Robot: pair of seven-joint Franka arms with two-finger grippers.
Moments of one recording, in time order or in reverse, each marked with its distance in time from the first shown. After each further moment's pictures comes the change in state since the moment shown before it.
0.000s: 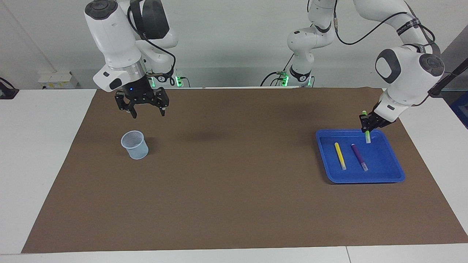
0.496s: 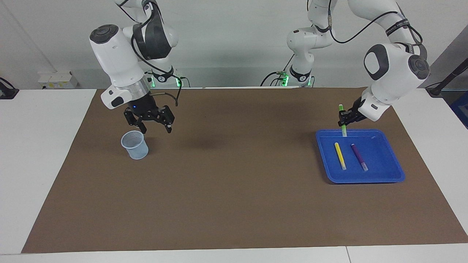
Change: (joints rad) left arm -0.093 -0.045 0.000 0.002 -0.110 -0.147 -0.149; right arm -0.004 0.018 -0.011 -0.110 0.077 0.183 0.080
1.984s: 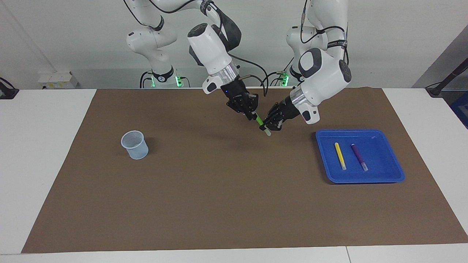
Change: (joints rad) left arm -0.412 0.011 -0.014 -0.087 -0.664 0.292 -1.312; right arm 0.470 0.073 0.014 -0.149 0.301 0.634 0.670
